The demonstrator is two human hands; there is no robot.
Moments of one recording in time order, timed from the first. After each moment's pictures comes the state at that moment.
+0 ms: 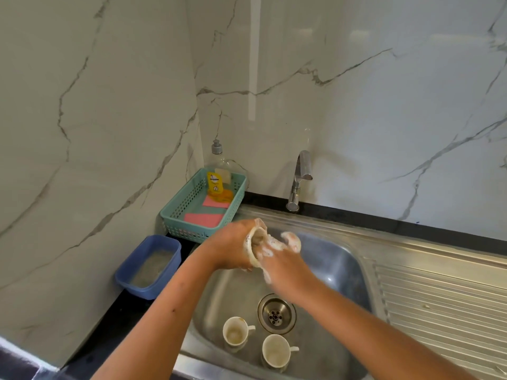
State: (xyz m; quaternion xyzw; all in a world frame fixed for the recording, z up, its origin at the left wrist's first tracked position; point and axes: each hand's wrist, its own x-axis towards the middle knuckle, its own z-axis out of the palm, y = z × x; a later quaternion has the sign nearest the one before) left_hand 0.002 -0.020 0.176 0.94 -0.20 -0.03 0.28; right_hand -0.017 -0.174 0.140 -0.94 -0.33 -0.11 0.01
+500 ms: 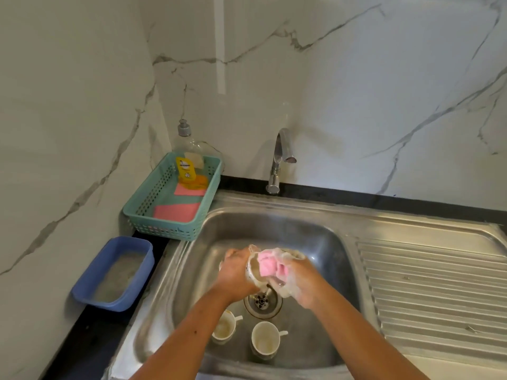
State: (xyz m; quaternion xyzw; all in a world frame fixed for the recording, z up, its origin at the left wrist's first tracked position) left_hand 0.005 -0.060 0.066 0.93 -0.13 -0.09 0.33; right_hand -0.007 -0.208 0.100 -0.61 0.28 0.20 0.71
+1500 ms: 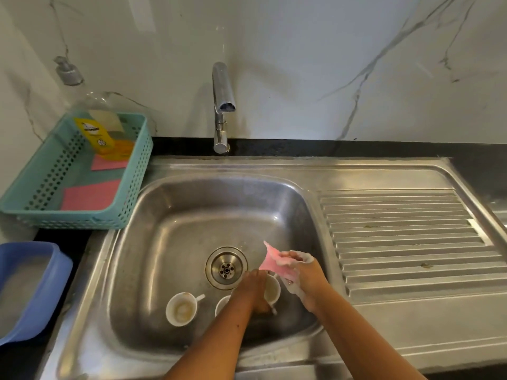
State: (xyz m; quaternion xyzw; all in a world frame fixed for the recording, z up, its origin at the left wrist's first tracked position) left_hand -0.018 -0.176 -0.082 0.89 -0.22 -0.36 0.17; right_hand -0.049 -0.299 0.016 -0.52 0.40 0.09 0.75
